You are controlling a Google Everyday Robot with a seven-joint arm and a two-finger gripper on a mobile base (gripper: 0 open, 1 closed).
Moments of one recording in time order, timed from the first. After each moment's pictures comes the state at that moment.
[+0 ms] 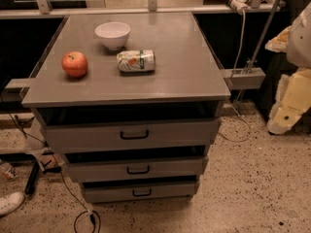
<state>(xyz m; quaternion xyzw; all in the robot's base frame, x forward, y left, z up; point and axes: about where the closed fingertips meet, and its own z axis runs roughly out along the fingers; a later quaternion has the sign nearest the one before) 0.438 -0.216 0.977 -0.60 0.78 -0.04 0.16</state>
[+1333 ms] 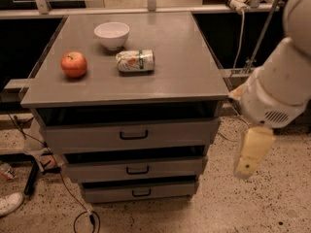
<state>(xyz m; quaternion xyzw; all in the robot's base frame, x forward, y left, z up) 0.412 -0.173 0.877 -0.64 0.76 0.00 0.11</state>
